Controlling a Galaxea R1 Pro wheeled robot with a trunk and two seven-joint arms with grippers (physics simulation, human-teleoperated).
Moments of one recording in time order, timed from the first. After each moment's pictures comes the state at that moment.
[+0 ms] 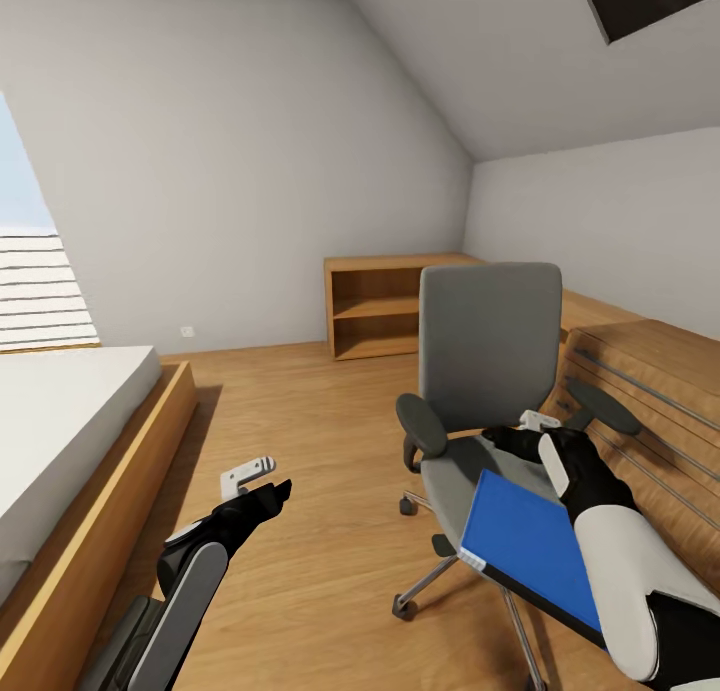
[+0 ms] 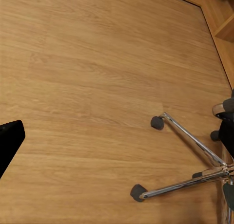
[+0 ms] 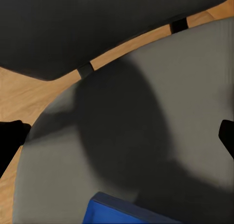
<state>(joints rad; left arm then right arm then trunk) -0.28 0.02 -0.23 -1.61 0.74 0.61 0.59 -0.89 -0.11 -0.30 -0.66 -0.04 0.62 0.12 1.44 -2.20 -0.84</state>
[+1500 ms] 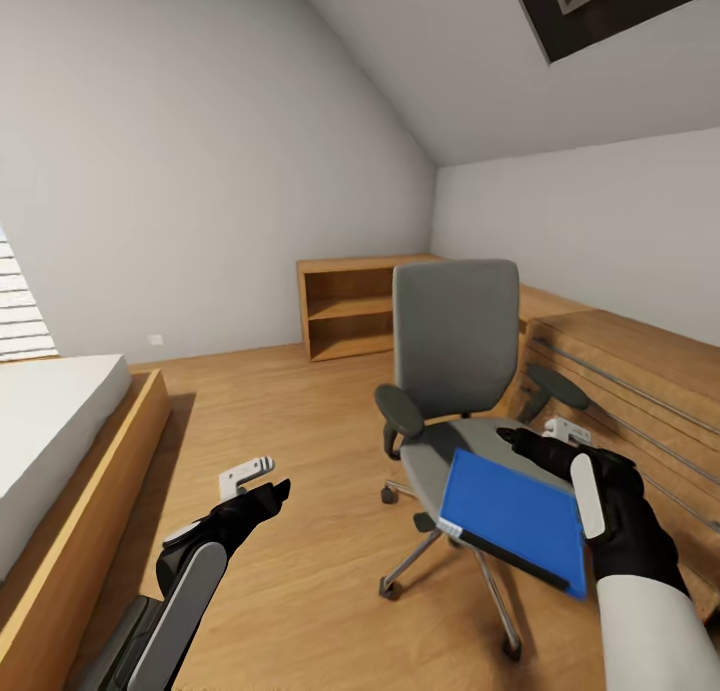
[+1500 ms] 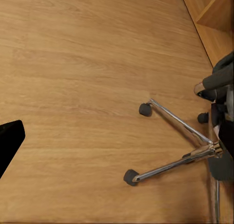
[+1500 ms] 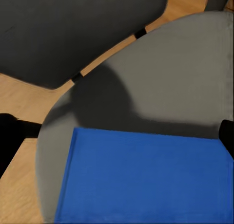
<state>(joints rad) -0.28 0.02 -0.23 -1.61 0.73 0.61 0.59 -0.65 -0.06 -0.38 -1.16 -0.18 0.78 0.12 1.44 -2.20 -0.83</state>
